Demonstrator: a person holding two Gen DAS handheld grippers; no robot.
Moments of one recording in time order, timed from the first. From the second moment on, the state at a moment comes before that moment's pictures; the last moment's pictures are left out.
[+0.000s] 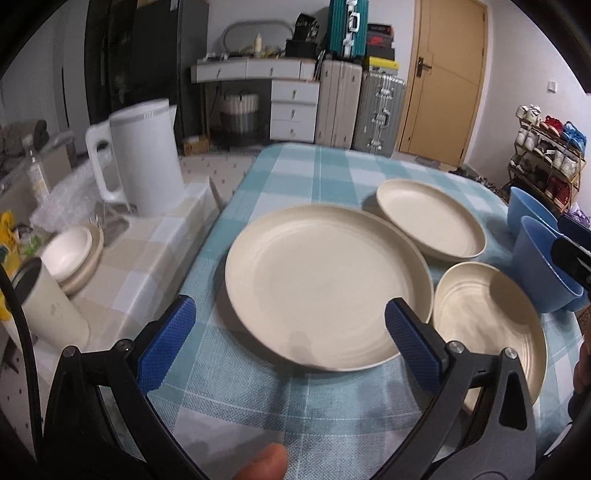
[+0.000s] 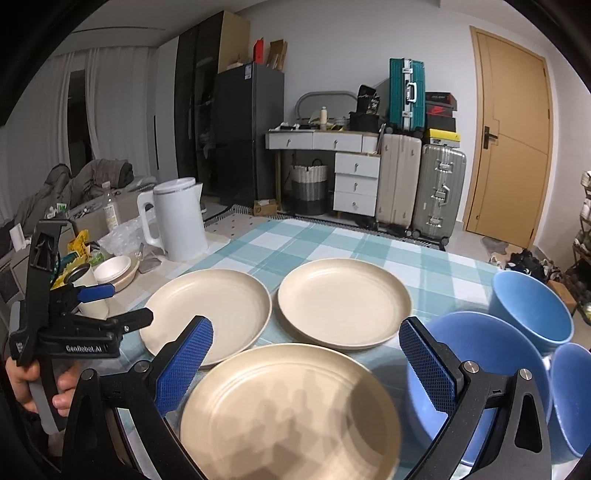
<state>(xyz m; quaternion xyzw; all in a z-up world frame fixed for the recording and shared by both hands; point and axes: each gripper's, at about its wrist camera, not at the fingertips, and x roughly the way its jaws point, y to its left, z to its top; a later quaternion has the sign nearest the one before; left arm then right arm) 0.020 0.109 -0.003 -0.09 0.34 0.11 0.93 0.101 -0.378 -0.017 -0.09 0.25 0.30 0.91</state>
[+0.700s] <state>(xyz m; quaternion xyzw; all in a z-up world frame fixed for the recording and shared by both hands) 0.039 0.164 -0.058 -0.18 0.41 0.15 0.88 0.153 -0.287 -0.062 -0.12 0.36 0.33 0.86</state>
